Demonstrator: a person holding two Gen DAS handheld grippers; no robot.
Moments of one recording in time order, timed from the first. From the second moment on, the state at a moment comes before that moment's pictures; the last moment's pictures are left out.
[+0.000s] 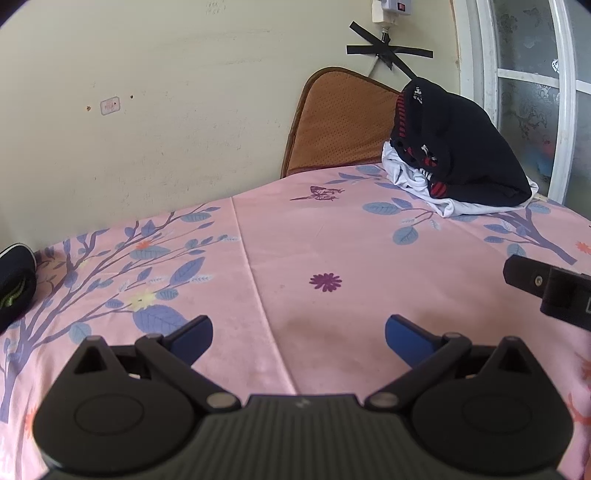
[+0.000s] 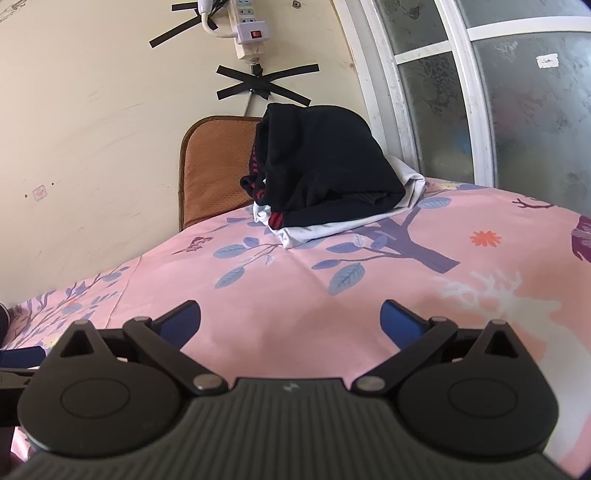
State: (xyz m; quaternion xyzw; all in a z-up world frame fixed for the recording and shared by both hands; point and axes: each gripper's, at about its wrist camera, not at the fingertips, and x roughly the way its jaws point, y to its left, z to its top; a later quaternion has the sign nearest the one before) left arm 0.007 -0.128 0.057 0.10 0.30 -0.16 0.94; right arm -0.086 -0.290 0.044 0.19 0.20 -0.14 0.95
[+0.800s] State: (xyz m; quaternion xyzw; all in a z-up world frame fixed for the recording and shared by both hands) left arm 0.007 -0.127 0.056 0.10 0.31 -0.16 0.93; right arm -0.086 -0.286 0.045 0.18 0.20 -0.14 0.95
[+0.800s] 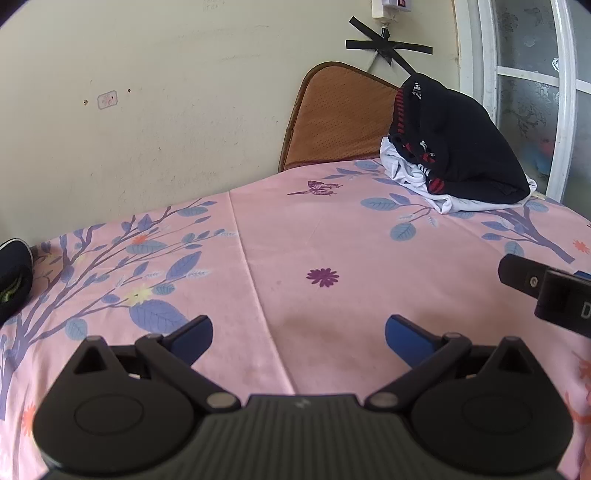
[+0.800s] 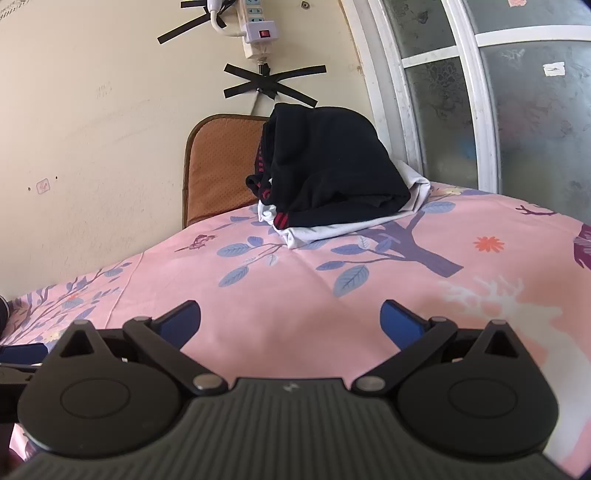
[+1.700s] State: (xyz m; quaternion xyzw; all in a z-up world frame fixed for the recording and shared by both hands) left arm 0.008 -0.128 0.056 0.10 0.31 -0.16 0.93; right arm -0.089 -0.288 0.045 0.19 0.19 -0.14 0.95
